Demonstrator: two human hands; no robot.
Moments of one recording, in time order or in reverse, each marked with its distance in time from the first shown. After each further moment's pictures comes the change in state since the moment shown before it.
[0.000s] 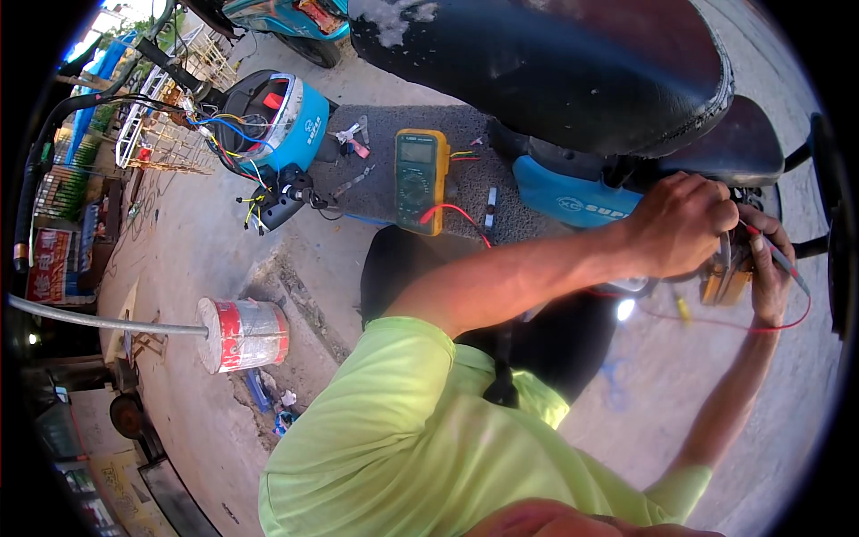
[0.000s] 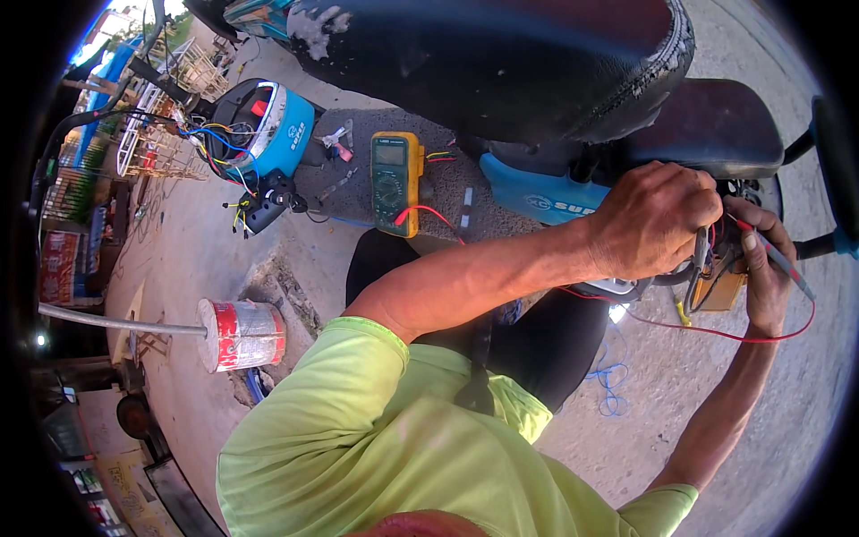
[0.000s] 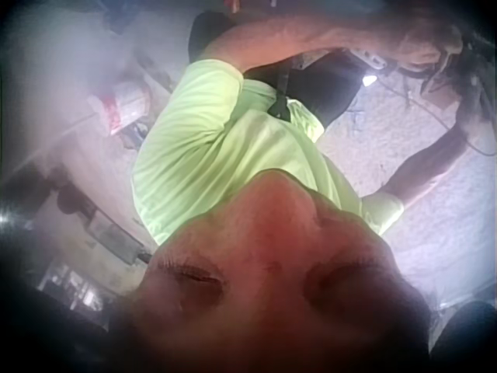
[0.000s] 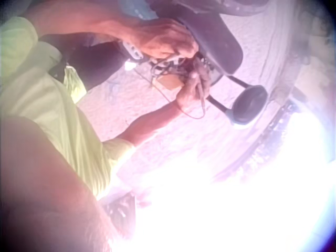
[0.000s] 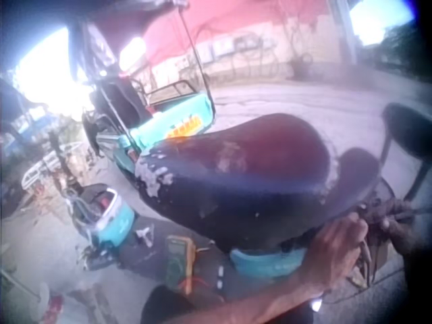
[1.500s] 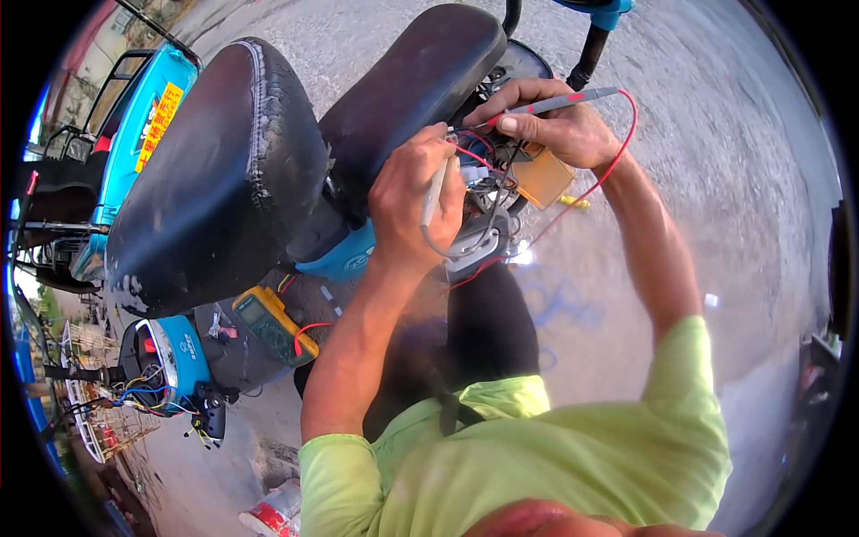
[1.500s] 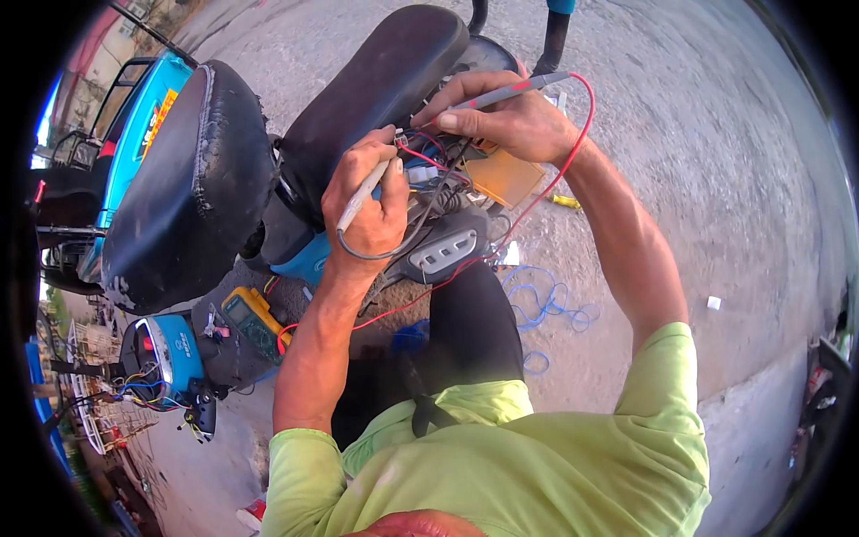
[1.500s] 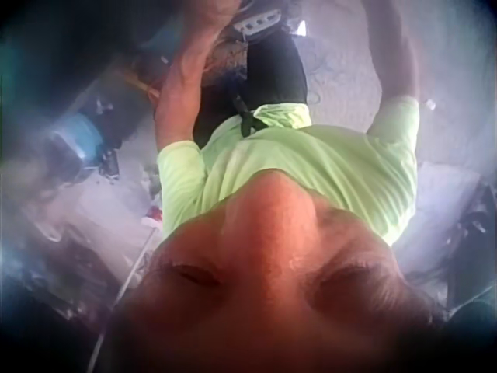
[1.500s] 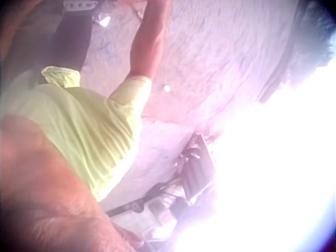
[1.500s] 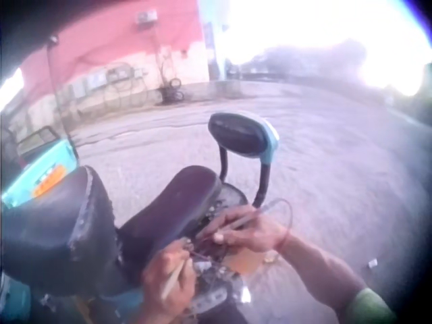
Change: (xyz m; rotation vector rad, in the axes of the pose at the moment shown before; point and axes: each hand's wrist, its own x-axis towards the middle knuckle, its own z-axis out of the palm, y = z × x) left_hand 0.011 -0.002 0.000 -0.069 -0.106 0.045; right_hand -0.002 -0.031 0.006 0.141 -0.018 0.004
